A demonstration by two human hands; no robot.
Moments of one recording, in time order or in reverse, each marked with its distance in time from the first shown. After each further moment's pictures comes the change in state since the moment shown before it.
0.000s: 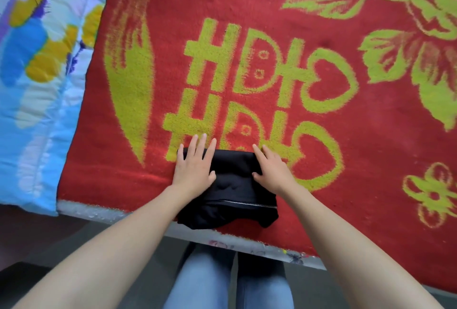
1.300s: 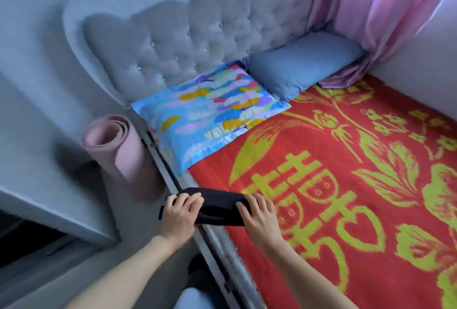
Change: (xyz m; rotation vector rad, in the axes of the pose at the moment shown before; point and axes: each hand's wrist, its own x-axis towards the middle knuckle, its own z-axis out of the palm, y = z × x) left_hand -0.316 0.050 -0.100 0.040 0.878 -0.515; right_hand -0.213 -0.120 -0.081 -0.470 0.826 -1.150
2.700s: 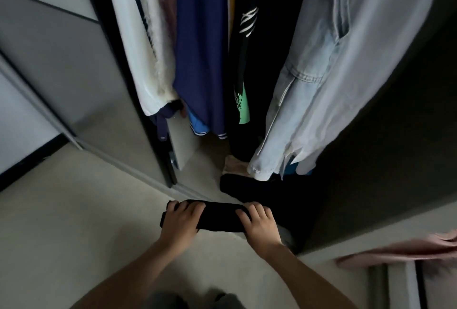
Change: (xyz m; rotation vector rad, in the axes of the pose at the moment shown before) left_hand -0.594 -0.481 -0.184 0.222 -0.176 -1.150; right_hand 0.215 -0.796 0.148 0.288 -0.132 -1.030
